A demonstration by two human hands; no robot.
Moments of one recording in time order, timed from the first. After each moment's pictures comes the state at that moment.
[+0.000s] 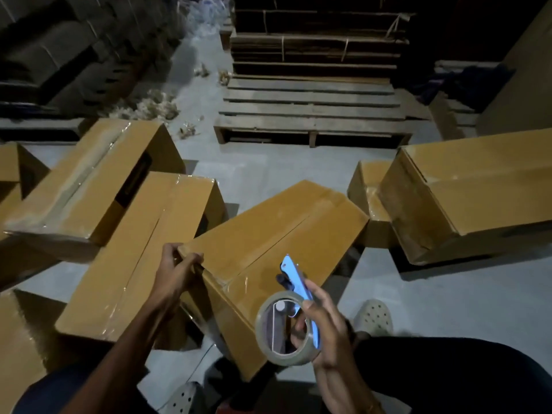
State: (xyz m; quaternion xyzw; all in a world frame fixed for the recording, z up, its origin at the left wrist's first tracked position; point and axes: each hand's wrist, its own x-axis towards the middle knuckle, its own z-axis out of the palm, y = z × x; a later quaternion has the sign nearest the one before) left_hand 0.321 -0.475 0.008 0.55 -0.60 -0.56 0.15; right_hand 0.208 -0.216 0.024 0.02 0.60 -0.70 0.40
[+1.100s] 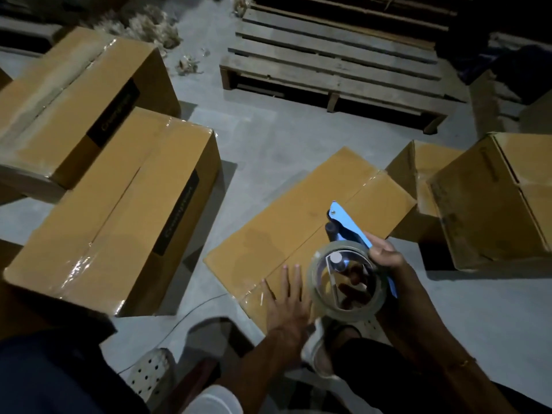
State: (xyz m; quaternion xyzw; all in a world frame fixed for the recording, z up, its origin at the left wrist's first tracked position) left_hand 0.198 -0.281 -0.157 0.24 -0.92 -0.14 -0.27; right_hand 0.076 -0.205 0.029 -0.10 0.62 -0.63 0.46
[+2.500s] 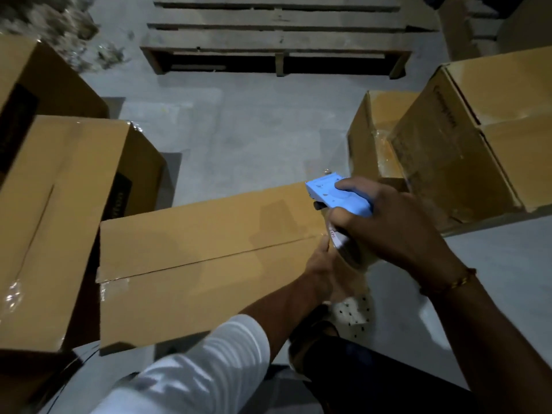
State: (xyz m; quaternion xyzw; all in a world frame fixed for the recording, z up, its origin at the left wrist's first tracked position) left_hand 0.020 -0.241 -0.131 0.27 -0.35 -0.90 -0.05; right_hand -0.061 -0.195 0.032 -0.27 0.90 -0.24 0.23
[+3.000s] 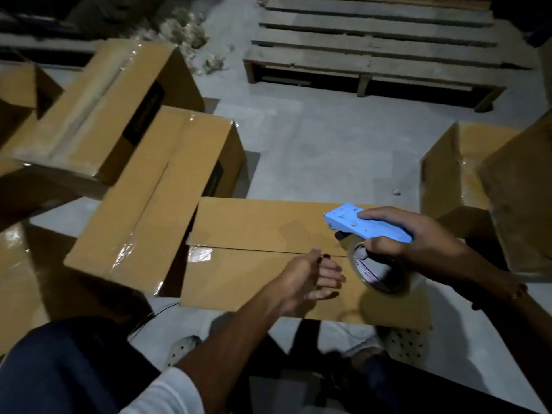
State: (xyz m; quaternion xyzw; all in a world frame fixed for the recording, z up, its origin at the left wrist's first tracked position) left_hand 0.171 -0.345 -0.100 0.46 -0.34 -0.81 -0.08; right_hand -0.002 -0.237 0.033 -0.36 0.77 -0.31 0.42
